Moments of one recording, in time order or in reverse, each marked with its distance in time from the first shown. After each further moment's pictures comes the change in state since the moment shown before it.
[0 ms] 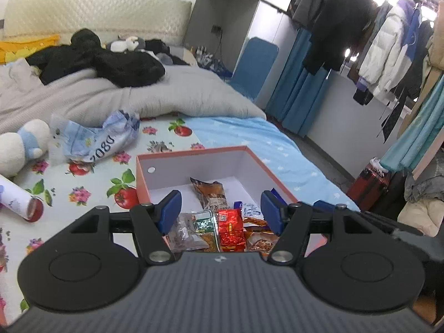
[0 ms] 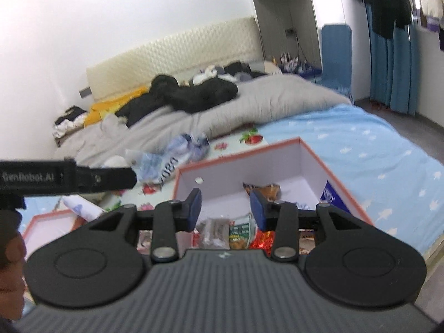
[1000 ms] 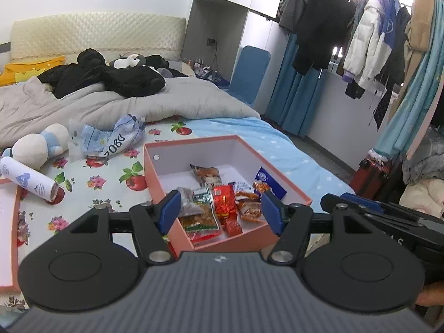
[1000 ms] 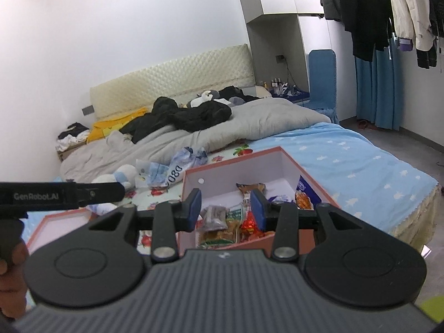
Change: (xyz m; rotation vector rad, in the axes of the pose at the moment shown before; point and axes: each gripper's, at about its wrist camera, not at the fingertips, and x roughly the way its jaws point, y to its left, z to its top) left arm -0.103 -0.045 -0.085 0.081 -0.046 0.036; right arm -0.108 0.006 -0.054 -0.002 -0.085 -0.043
